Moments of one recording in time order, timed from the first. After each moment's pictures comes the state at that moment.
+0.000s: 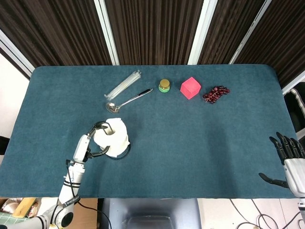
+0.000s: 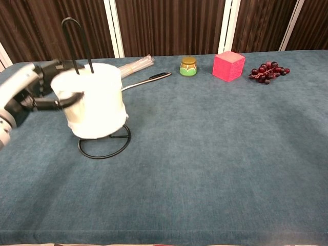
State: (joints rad) left arm -0.47 -1.76 -0.21 -1.18 1.51 1.35 -0.66; right arm 0.02 -0.92 0.02 -1.76 -1.56 1.52 -0.01
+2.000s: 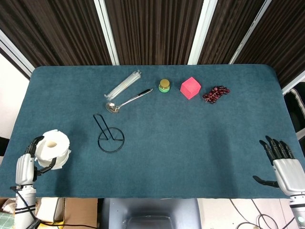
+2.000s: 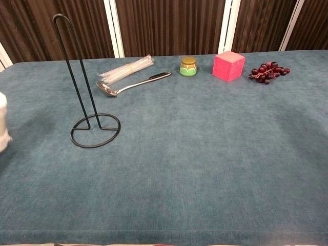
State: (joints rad) left arm -0.16 -1.52 -0.15 -1.34 1.33 1.50 -0.30; right arm 0.06 -0.95 0.00 -1.75 -1.54 1.42 -0.09
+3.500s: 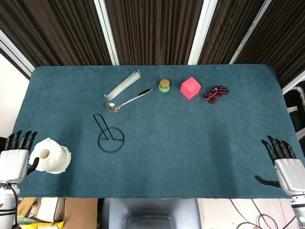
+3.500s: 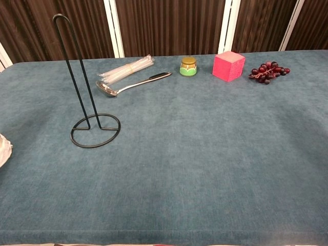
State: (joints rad) left arm -0.17 -1.13 -0.12 -1.75 1.36 1.44 0.50; right arm 0.06 -0.94 0.00 -1.77 -1.52 1.42 -0.11
